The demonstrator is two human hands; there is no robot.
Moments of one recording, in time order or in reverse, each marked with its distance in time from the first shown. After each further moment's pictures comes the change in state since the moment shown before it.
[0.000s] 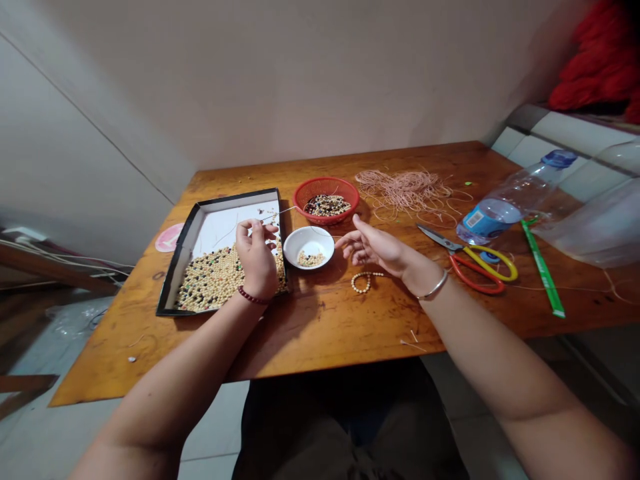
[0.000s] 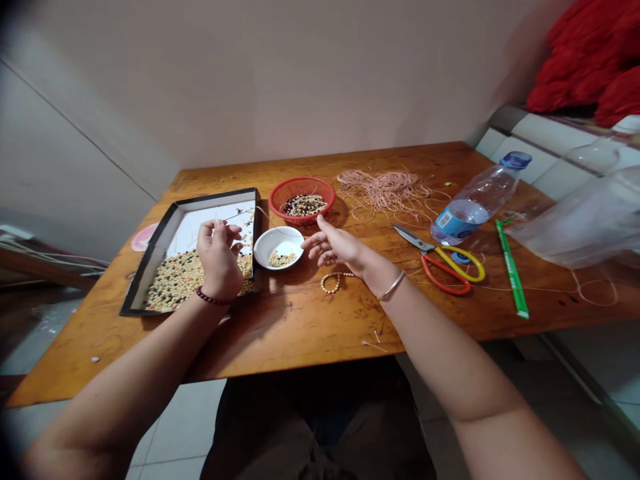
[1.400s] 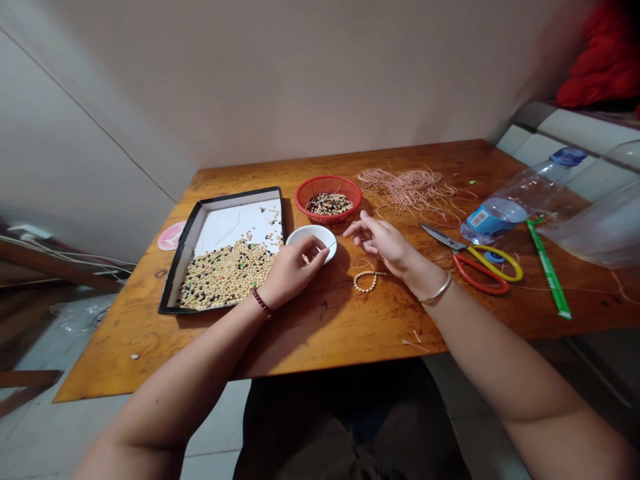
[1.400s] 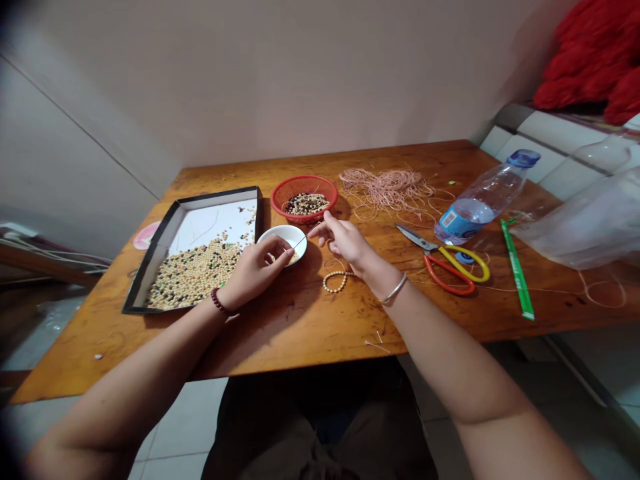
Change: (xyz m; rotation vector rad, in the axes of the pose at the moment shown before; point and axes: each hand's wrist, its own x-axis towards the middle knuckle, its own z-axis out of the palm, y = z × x) left_hand -0.027 0.006 -0.001 0.760 -0.835 0.358; right_hand 0.006 0.007 0.001 0.052 0.136 -0.350
